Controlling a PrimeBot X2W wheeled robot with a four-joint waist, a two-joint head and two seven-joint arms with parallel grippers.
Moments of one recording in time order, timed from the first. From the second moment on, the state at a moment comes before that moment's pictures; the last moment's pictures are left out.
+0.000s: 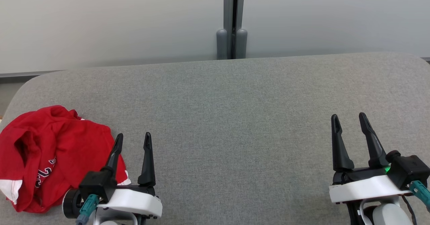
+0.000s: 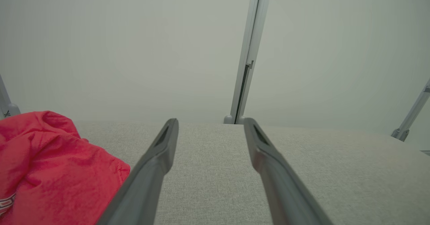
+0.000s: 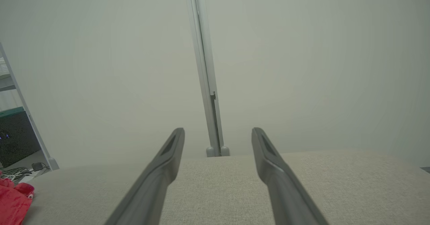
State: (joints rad) left arm -0.05 0.07 -0.22 0.11 -0.29 0.14 -0.23; right arm -0.10 -0.05 0.06 0.11 0.18 0.13 -0.23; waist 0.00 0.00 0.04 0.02
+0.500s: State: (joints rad) left arm -0.04 0.05 -0.18 0.20 -0.29 0.06 -0.26; right arm -0.10 -0.05 0.09 0.18 0.19 0.13 -0.26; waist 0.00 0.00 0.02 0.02
